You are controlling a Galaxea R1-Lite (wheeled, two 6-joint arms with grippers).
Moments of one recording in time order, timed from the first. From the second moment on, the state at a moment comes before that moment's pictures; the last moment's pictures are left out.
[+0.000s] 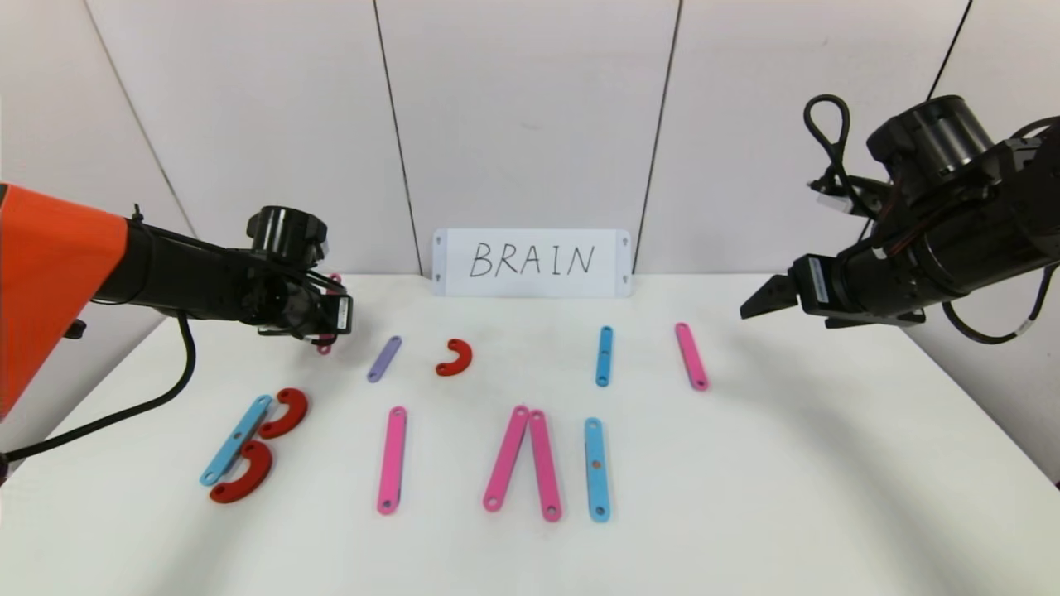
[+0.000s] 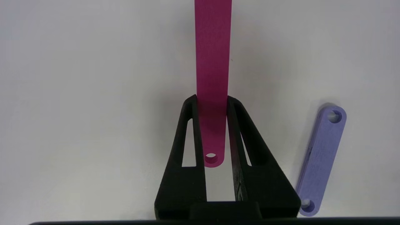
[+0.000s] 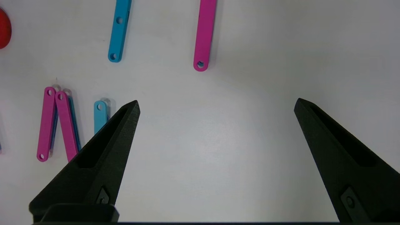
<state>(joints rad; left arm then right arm) -0.09 2.13 -1.44 0.02 0.18 -0.11 0.18 1.79 -1.51 0.63 0.08 0.23</state>
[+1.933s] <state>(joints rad) -0.13 2.11 -1.51 0.25 0.18 -0.24 0.18 1.79 -1.51 0.63 0.08 0.22</state>
